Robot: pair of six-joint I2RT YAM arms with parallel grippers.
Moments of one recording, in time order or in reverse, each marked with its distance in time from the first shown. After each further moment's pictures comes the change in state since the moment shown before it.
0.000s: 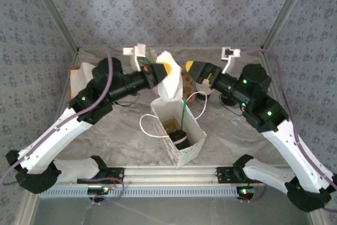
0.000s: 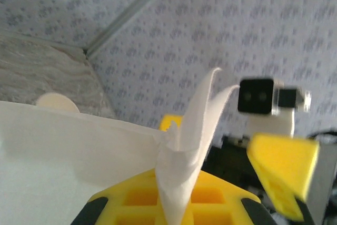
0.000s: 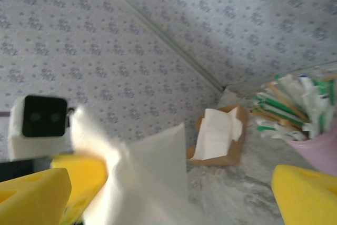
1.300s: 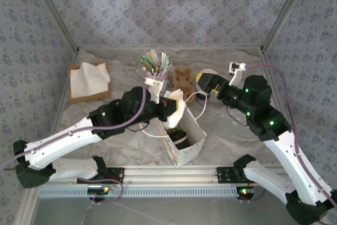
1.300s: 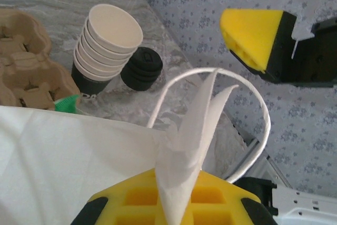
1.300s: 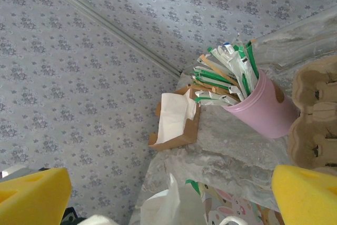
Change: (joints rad) left arm -0.219 -0.045 -0.254 -0.089 -0.224 0.178; right arm -0.109 -0.113 -0.179 -0.075 -0.036 0.020
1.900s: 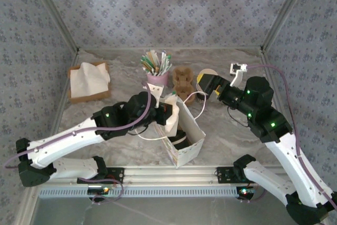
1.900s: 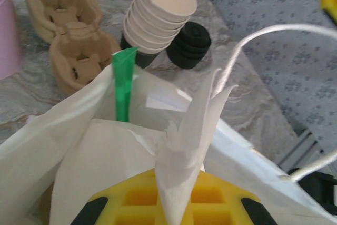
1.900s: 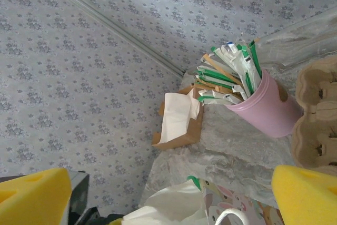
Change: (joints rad) left arm -0.012 0.021 -0.031 -0.129 -0.124 -0.012; right arm -0.002 -0.018 -0.008 0.000 -0.012 0.008
